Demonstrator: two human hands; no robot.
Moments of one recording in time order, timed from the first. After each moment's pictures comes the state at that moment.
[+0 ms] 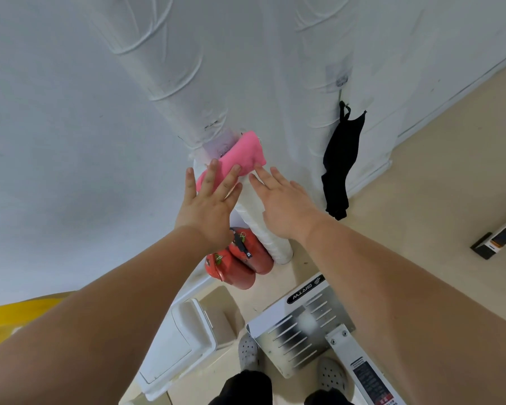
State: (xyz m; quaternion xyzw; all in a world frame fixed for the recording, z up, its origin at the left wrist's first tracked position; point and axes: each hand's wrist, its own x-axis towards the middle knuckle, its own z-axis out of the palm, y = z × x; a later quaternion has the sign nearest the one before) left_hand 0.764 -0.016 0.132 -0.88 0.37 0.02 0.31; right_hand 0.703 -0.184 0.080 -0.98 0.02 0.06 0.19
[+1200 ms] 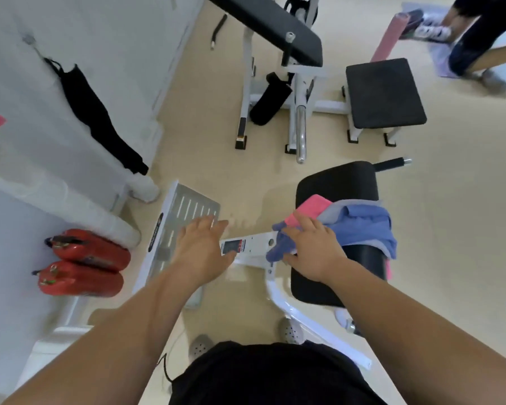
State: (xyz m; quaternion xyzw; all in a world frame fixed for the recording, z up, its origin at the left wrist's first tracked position) left_hand 0.346 0.060 0.086 -0.73 0.64 0.24 0.06; right_hand 0.100 0.006 0.083 -0.81 0.53 0.18 0.19
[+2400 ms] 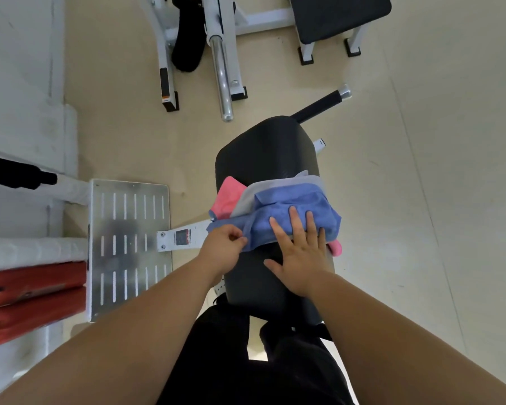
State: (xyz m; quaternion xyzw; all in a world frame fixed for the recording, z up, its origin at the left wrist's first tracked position) left_hand 0.087 -0.072 -0.038 -0.74 0.43 0.52 -0.05; right_hand -0.099 -0.030 -0.073 -0.71 0.64 0.10 0.28
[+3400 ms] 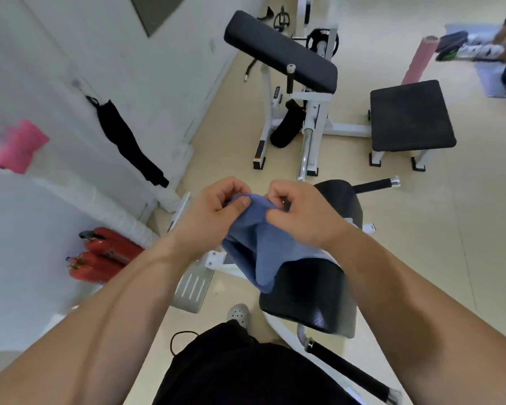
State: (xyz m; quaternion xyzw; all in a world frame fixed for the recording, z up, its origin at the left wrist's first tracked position) left_hand 0.152 0.036 0.221 -0.63 0.55 0.37 -0.40; right_hand -0.033 -0.044 0.197 -0.80 0.31 -0.27 0.44
